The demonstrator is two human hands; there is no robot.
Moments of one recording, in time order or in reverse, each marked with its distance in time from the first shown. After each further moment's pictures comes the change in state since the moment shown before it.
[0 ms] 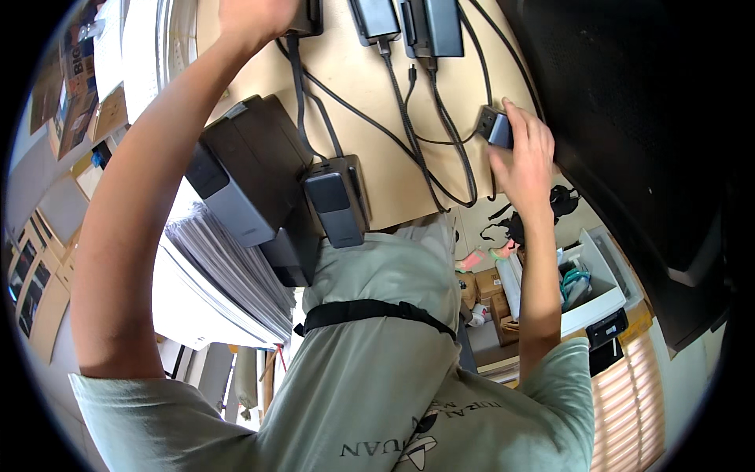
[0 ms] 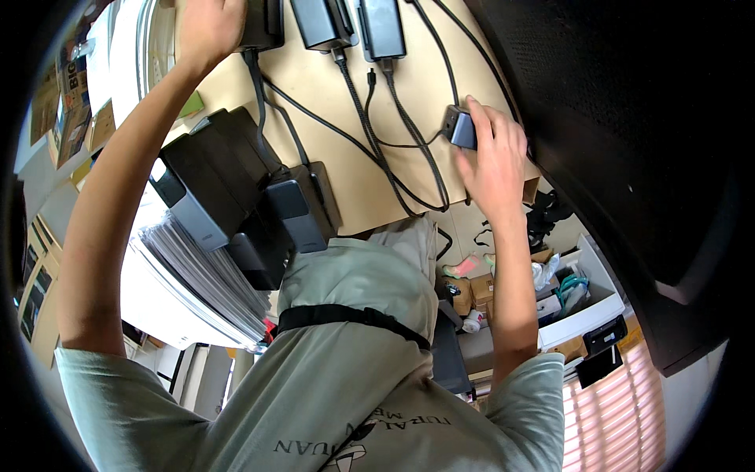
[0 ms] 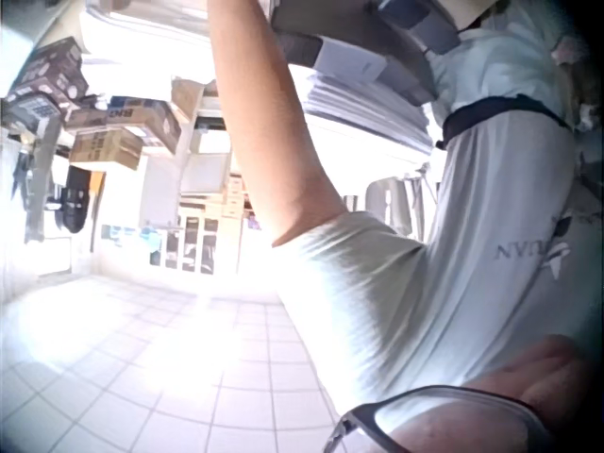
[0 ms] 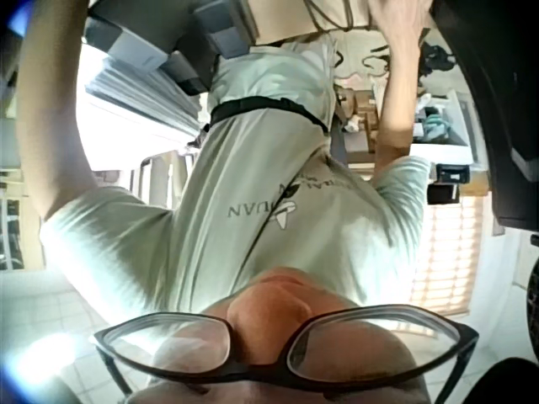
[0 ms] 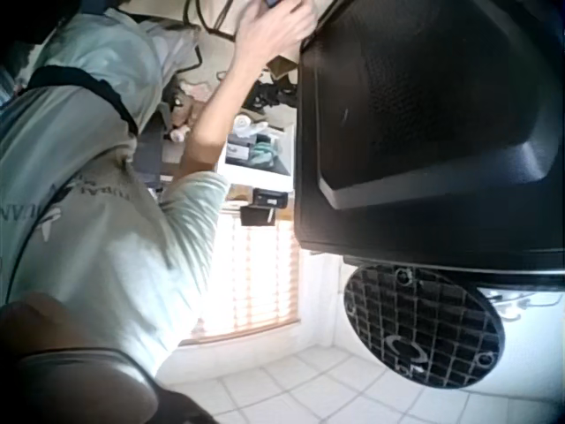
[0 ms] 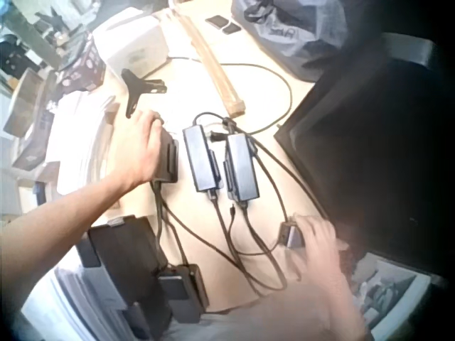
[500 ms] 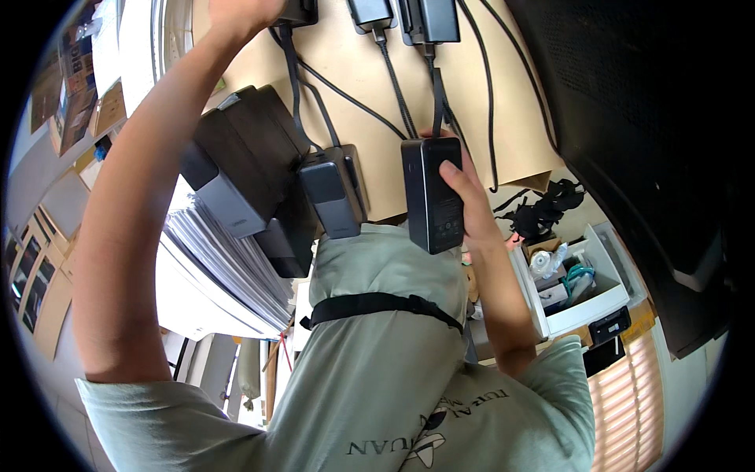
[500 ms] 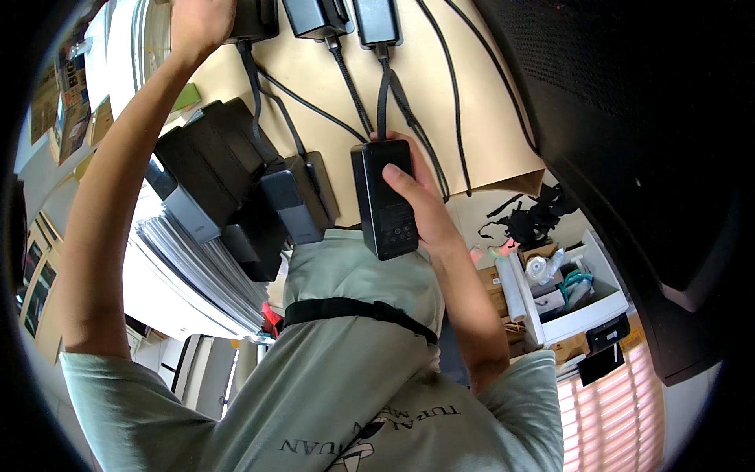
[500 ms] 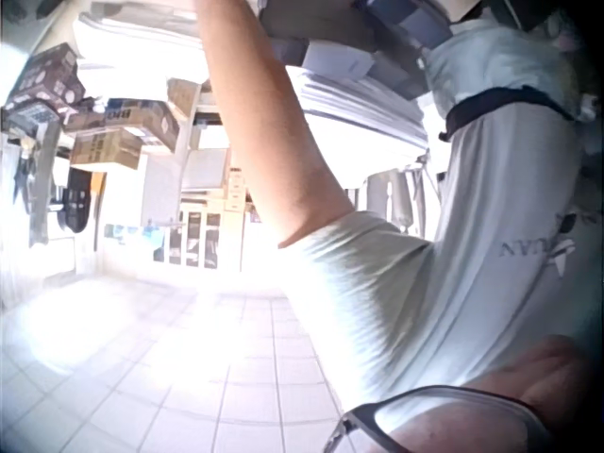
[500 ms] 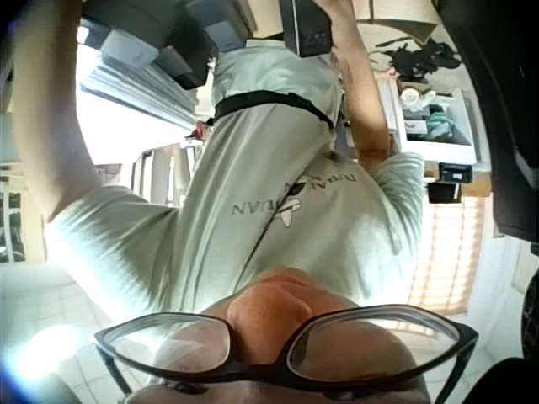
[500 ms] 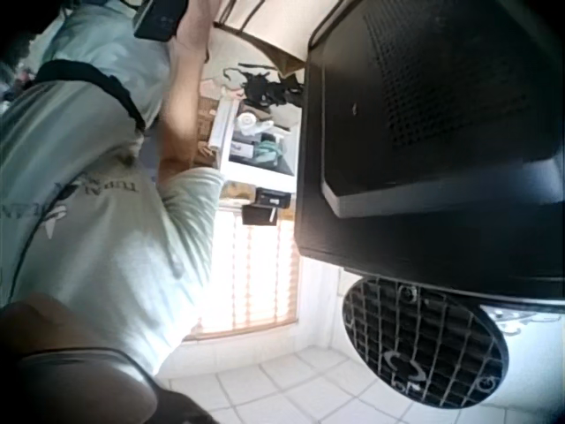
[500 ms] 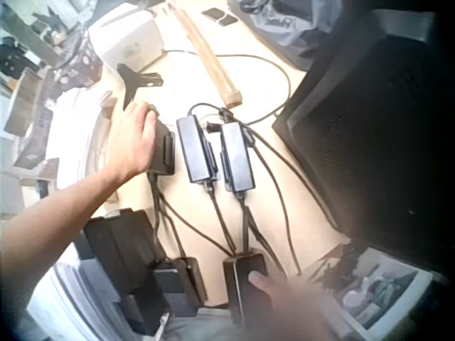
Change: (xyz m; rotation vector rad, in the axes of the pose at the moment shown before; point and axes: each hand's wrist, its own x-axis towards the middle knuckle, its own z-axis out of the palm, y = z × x) left_hand 0.004 -0.001 0.005 -0.053 0.023 0.054; right_hand -0.030 -0.090 0.021 1.886 -0.271 0.752
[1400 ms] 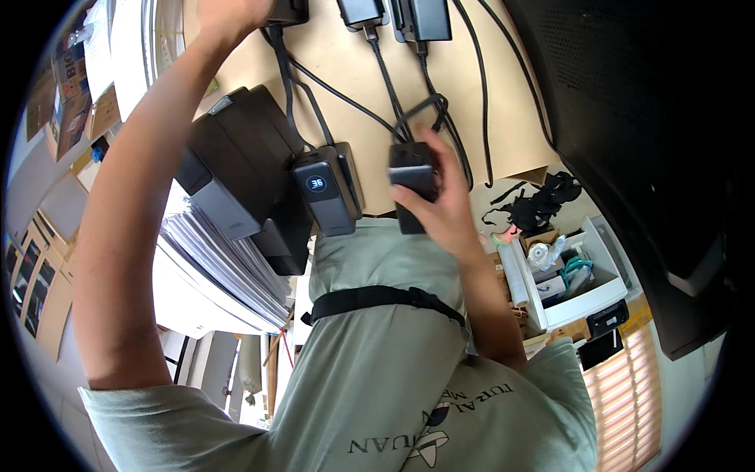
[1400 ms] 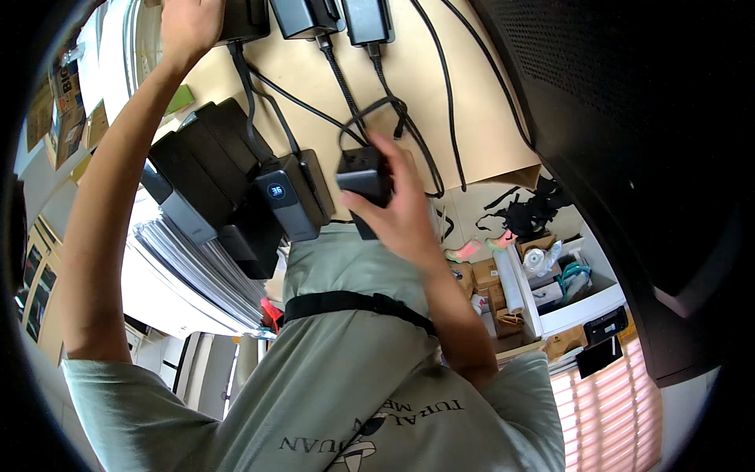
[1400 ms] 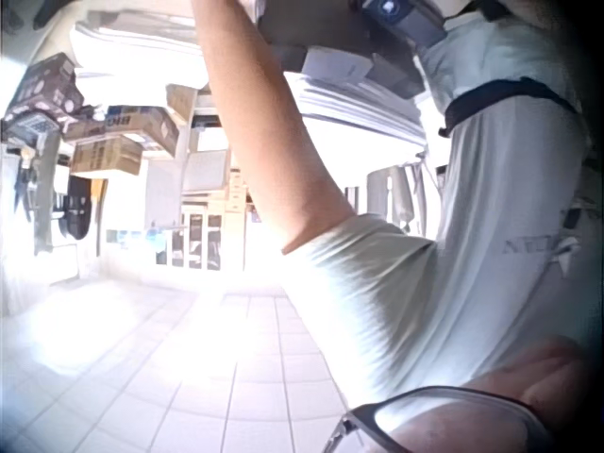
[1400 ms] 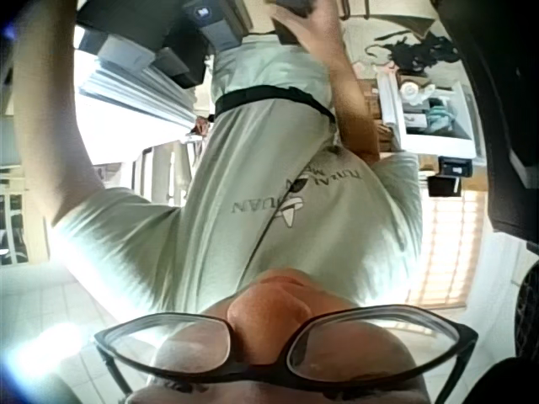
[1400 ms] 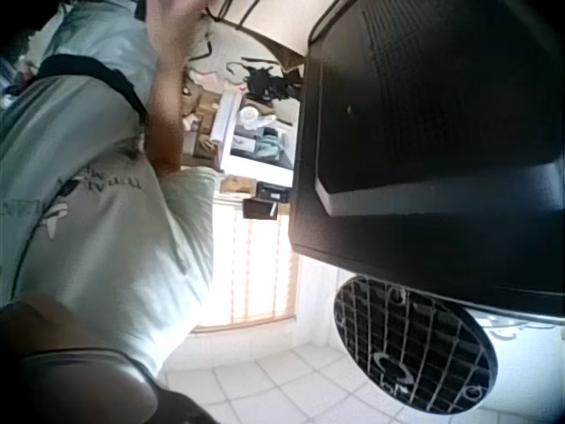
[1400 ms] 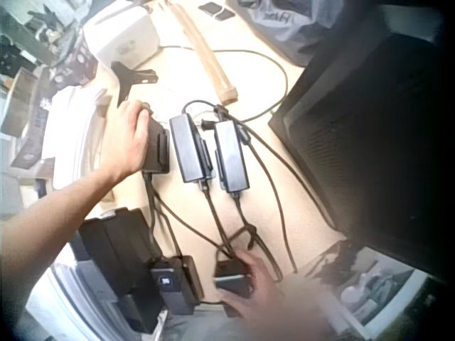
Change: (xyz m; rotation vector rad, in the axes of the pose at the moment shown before) left_hand -0.003 -0.003 -0.003 0.001 0.017 -0.008; right_hand -0.006 0.022 0.010 -0.536 0.064 -0.243
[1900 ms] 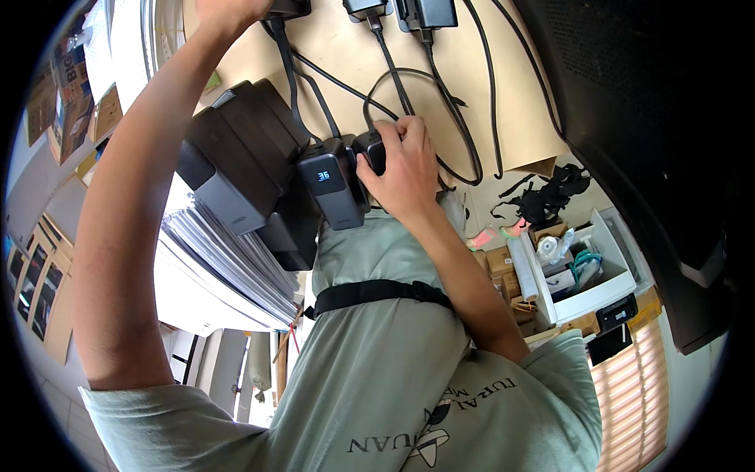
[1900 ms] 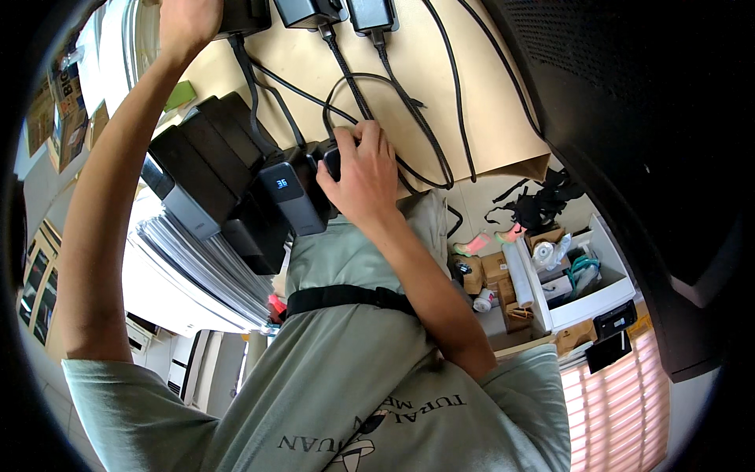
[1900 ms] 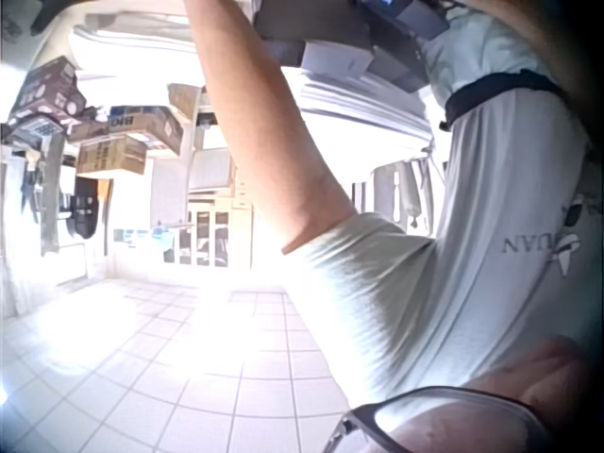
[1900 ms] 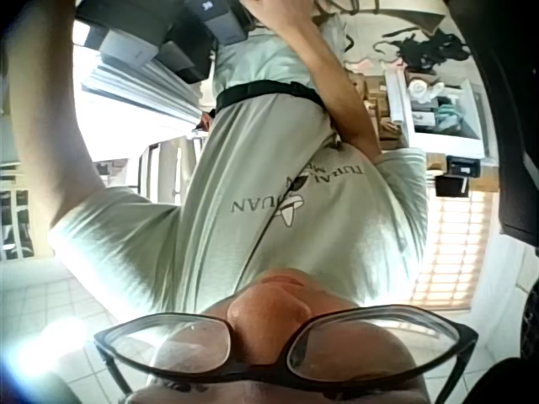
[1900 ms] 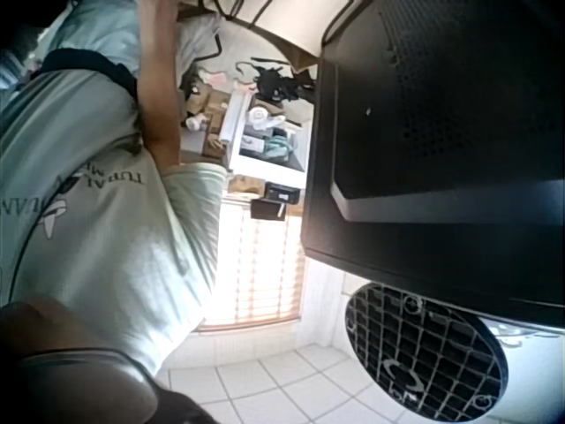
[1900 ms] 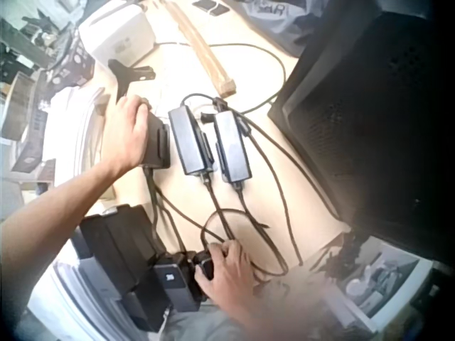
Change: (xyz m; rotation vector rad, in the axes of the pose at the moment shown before) left_hand 0.003 0.000 0.001 0.025 0.009 0.025; right_hand 0.032 0.029 0.051 -0.919 0.153 -0.327
